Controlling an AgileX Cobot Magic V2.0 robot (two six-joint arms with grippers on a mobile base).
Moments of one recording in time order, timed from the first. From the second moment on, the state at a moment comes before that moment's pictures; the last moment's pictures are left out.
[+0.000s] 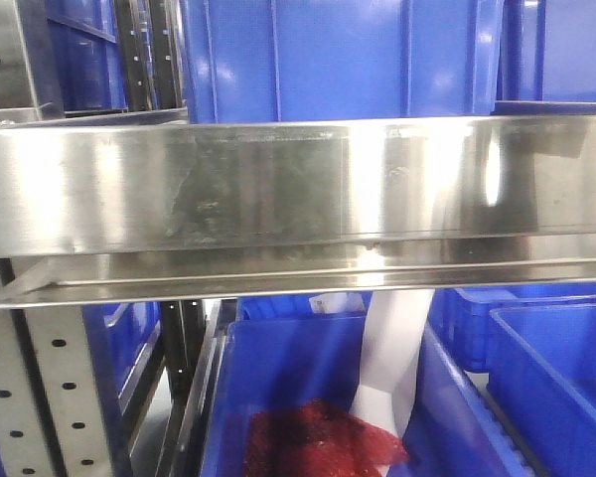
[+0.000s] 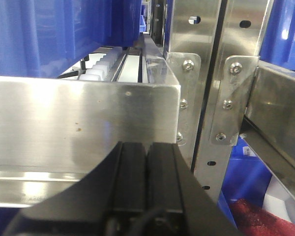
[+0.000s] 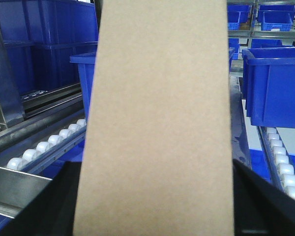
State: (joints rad) left arm 0.00 -0.01 0.03 -0.08 0.12 0.05; right arm 0.54 0.25 -0.66 -0.32 0.57 0.37
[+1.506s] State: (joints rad) left arm 0.00 -0.01 0.03 -0.08 0.12 0.05; right arm 0.54 0.95 -1.10 0.07 0.56 -0.95
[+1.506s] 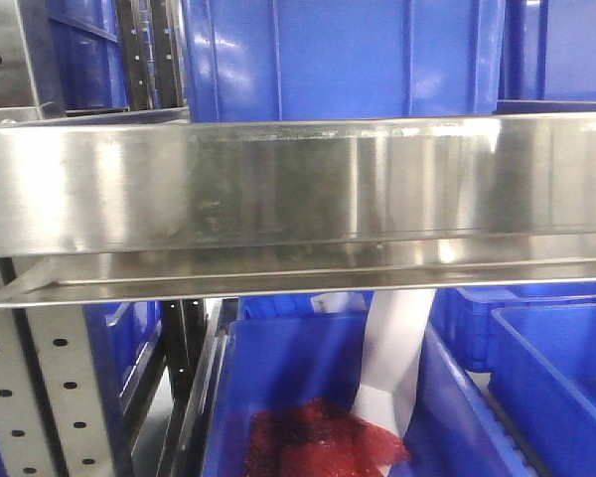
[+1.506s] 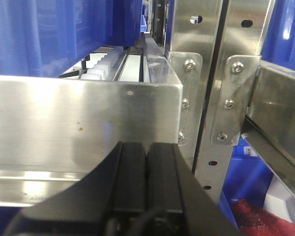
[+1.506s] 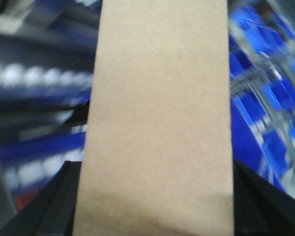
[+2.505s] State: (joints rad) left arm 0.00 -0.01 0.03 -0.08 0.12 0.05; right arm 0.32 1.37 -1.10 0.27 0.36 -1.57
